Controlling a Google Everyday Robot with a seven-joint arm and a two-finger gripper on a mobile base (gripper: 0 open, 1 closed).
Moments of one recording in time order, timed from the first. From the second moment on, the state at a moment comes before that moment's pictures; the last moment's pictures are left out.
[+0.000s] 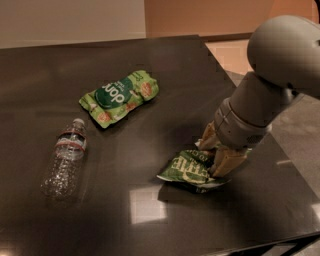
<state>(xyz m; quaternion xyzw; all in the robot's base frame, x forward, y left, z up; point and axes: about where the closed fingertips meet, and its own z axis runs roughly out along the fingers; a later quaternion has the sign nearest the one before) 0.421 -0.121 0.834 -0.78 0.60 0.08 0.12</state>
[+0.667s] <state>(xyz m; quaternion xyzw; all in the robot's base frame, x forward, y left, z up) 0.465 -0.099 0.867 -0.79 0.60 0.05 0.14</state>
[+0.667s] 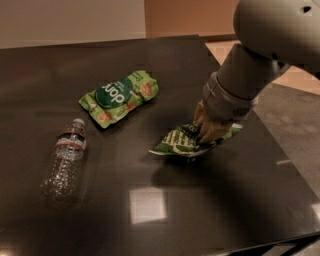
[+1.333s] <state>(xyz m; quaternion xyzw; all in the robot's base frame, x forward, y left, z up) 0.533 -0.060 0.898 -0.79 0.58 0.03 0.19</state>
